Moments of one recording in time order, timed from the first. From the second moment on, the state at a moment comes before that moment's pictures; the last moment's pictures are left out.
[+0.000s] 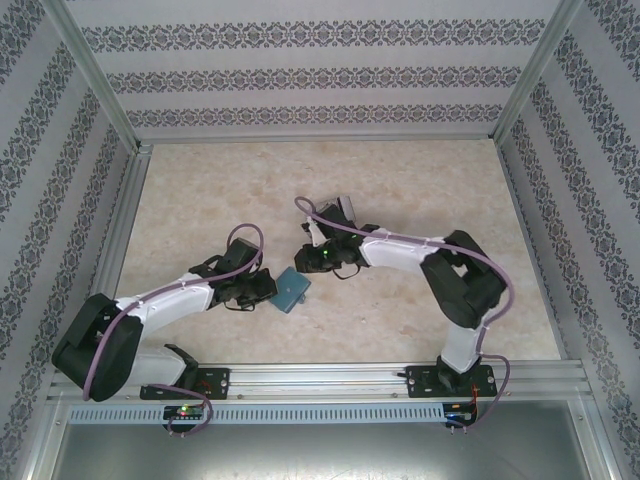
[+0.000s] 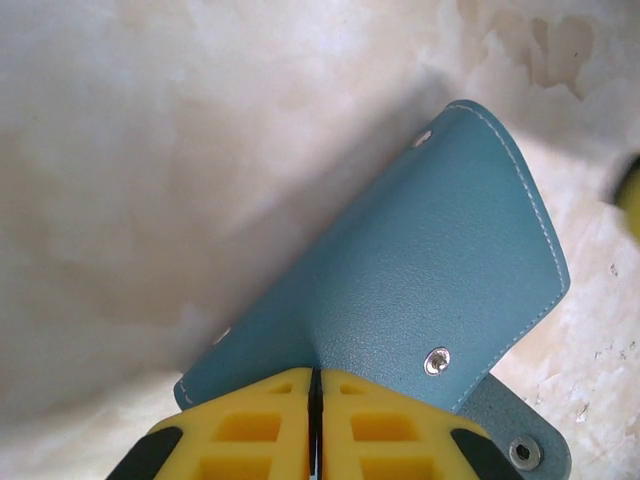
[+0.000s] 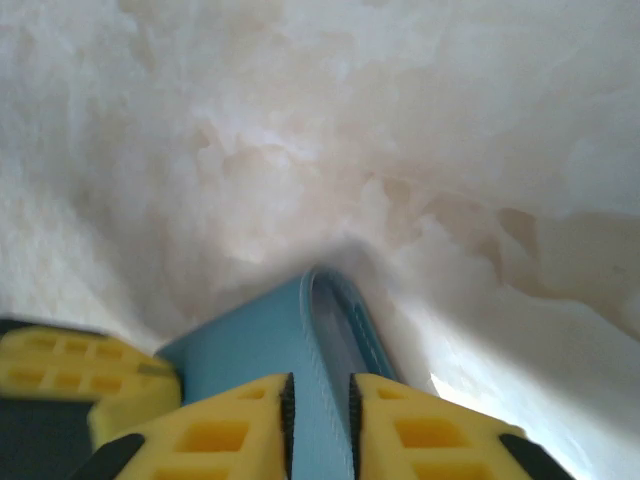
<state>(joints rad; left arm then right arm) -0.52 1.32 0.57 -0.31 0.25 -0.89 0.72 1.79 1.09 -0.27 -0.41 0.54</state>
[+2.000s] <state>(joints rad) -0.56 1.40 0.62 -0.24 0.21 -0.90 0.93 1.80 1.24 -0.72 -0.10 0.50</state>
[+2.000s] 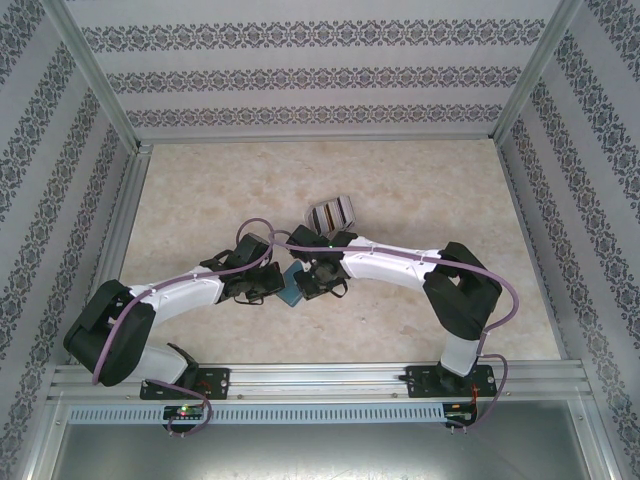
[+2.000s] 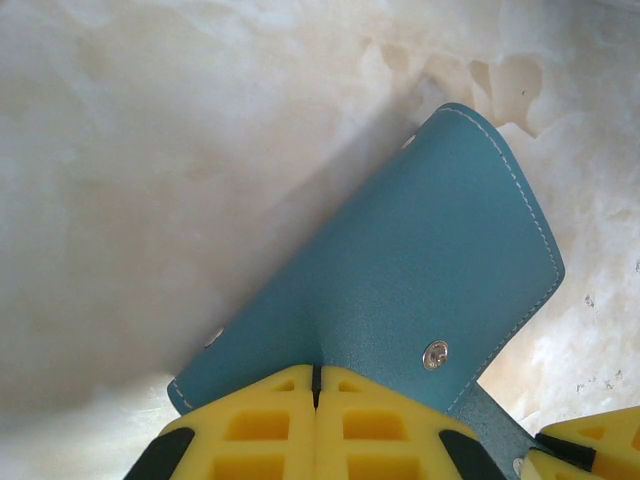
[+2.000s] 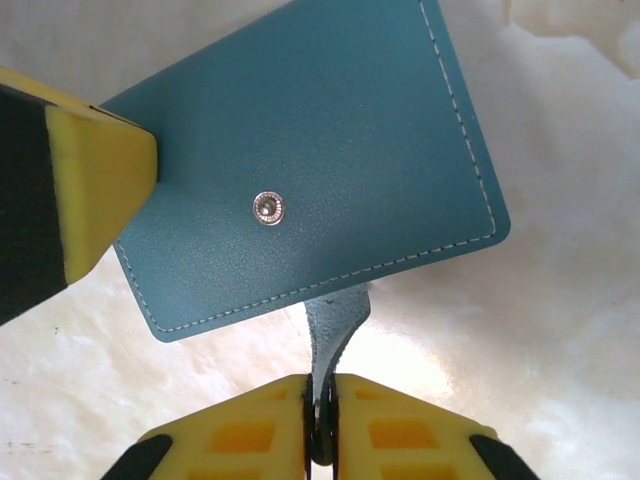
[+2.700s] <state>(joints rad) -0.78 1.45 0.60 -0.06 0.18 -1.07 0.81 1.73 1.17 -0.74 -0.03 0.43</state>
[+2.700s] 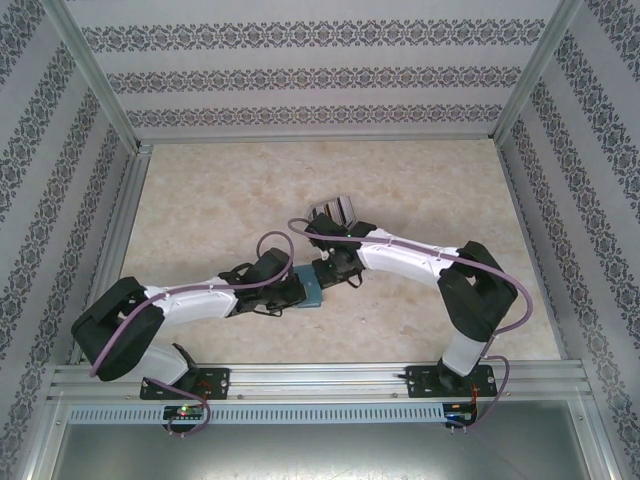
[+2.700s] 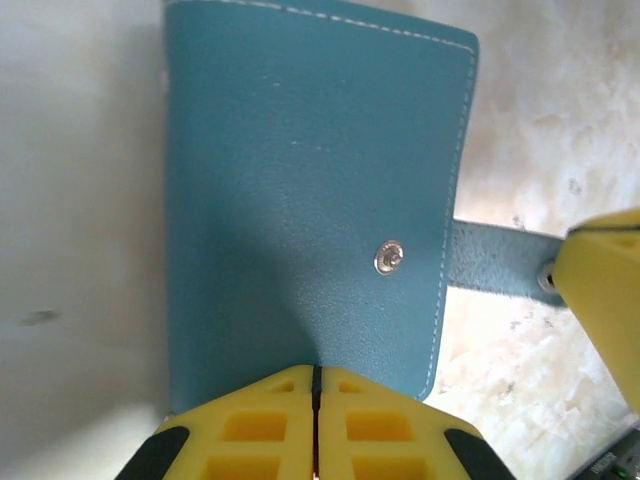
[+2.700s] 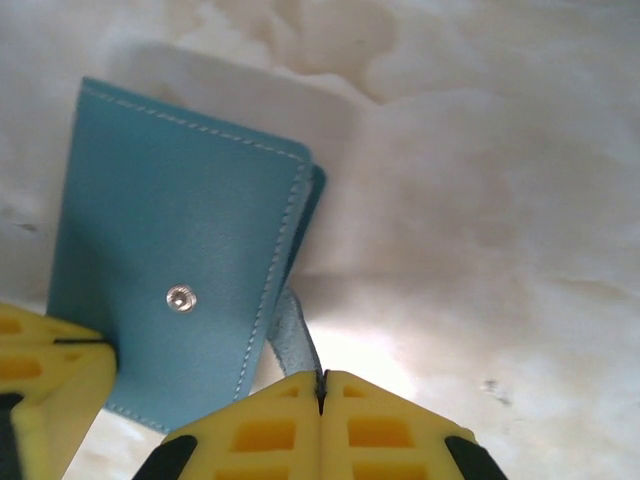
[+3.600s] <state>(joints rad) -0.76 1.37 0.70 -0.33 0.02 -1.04 0.71 1.59 1.01 -0.57 -0.17 0.32</state>
